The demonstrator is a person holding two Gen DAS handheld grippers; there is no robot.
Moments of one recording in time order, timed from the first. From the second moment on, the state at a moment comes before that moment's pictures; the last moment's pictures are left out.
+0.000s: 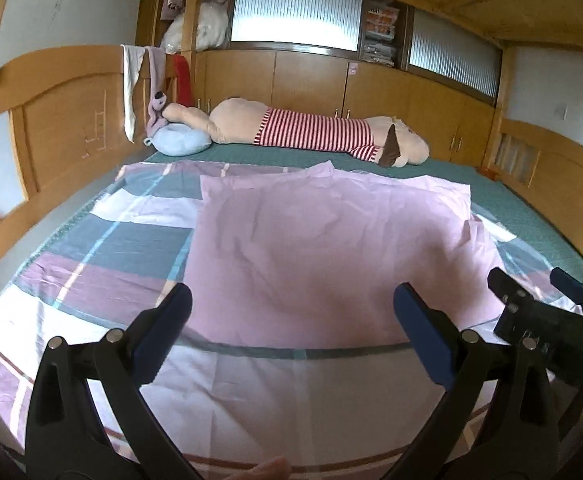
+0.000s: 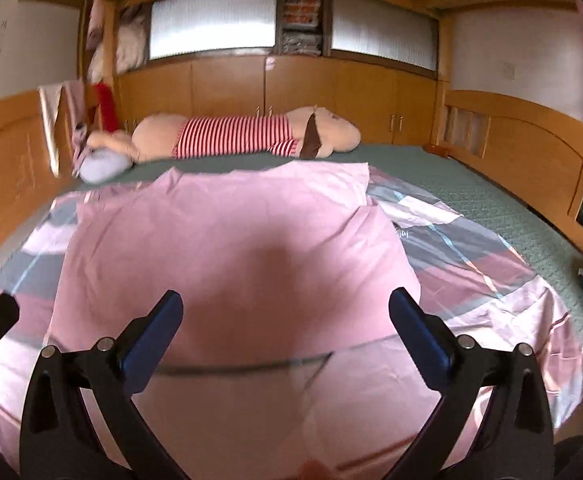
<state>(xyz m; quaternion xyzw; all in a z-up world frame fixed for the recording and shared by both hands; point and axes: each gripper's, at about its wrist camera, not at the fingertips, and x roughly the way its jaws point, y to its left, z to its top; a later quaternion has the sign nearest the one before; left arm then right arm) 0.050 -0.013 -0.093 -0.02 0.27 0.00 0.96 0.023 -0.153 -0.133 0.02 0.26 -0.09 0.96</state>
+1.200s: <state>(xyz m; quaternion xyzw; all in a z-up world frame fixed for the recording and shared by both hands) 0.044 -0.026 -0.084 -0.03 0.30 -0.01 0.95 -0.010 -0.151 -0.111 -0.02 0.24 -0.12 0.96</state>
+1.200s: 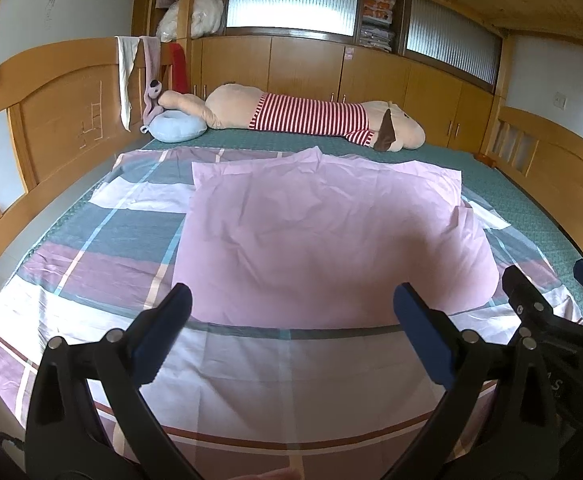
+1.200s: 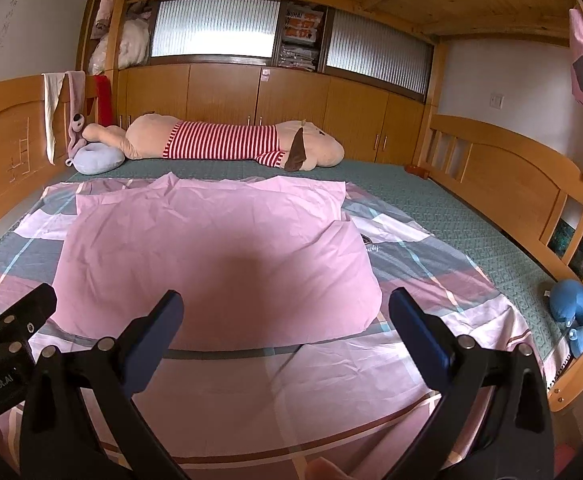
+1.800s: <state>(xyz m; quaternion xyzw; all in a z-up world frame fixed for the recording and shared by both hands) 0.044 -0.023 -0.085 -0.02 0.31 -0.01 0.95 -0.011 -0.151 -0.110 -0.02 0.24 -0.11 0.96</state>
